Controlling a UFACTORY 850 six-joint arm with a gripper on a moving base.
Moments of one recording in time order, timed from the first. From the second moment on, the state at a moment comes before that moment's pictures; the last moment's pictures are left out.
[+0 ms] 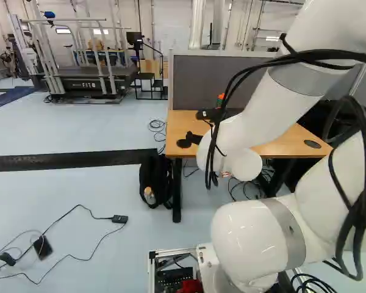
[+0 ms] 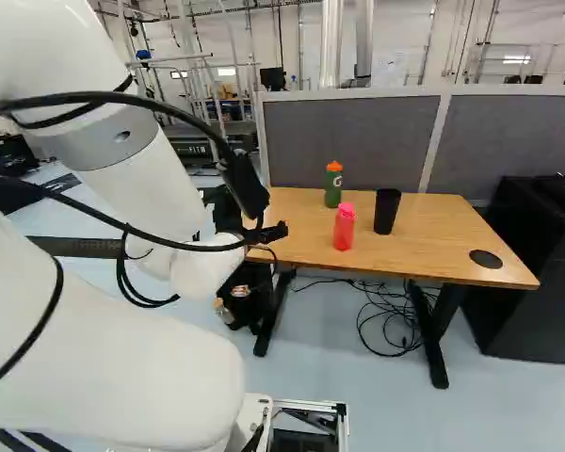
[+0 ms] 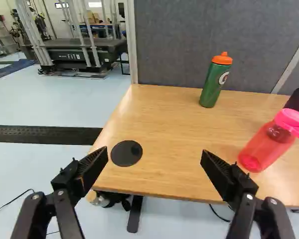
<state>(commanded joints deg) 0.0 16.0 -5.0 0.0 50.0 0.0</state>
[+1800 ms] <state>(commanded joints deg) 2.7 3.5 -16.4 5.4 50.0 0.0</state>
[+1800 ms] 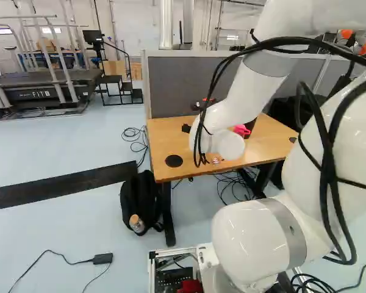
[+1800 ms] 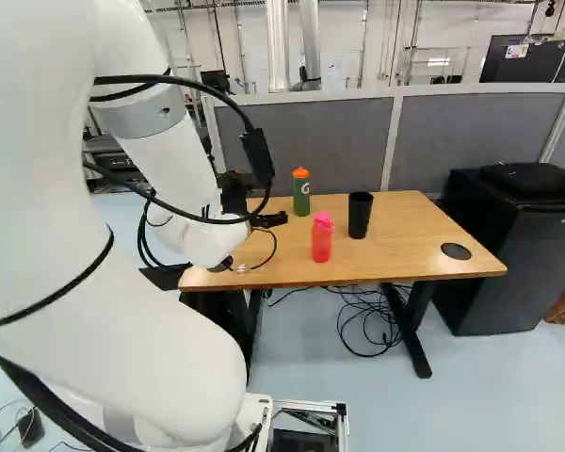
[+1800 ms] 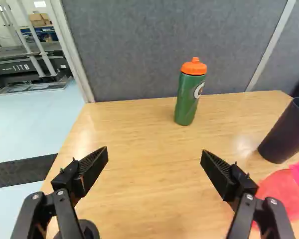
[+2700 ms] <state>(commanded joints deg) 2.3 -9.6 -30.1 15.1 50.0 0.0</state>
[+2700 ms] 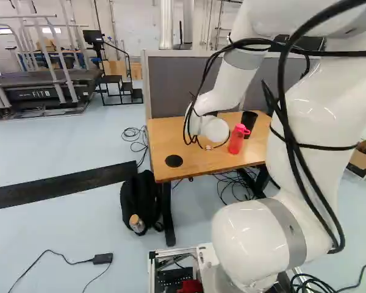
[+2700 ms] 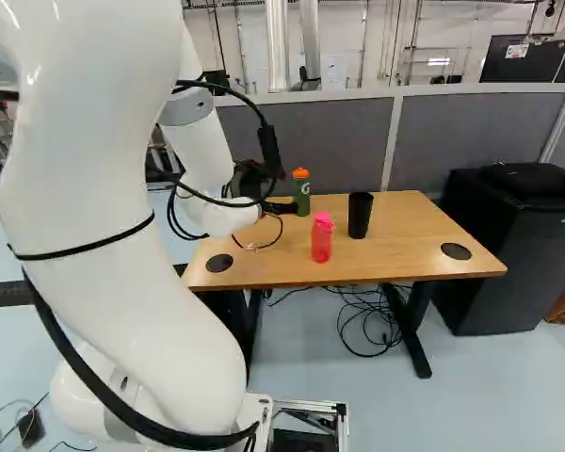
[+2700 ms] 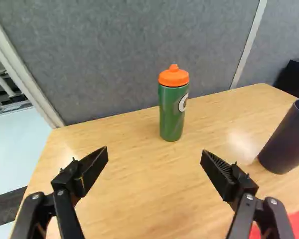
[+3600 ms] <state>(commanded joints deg) 0.1 -21.7 -44.6 27.3 50.0 0.0</state>
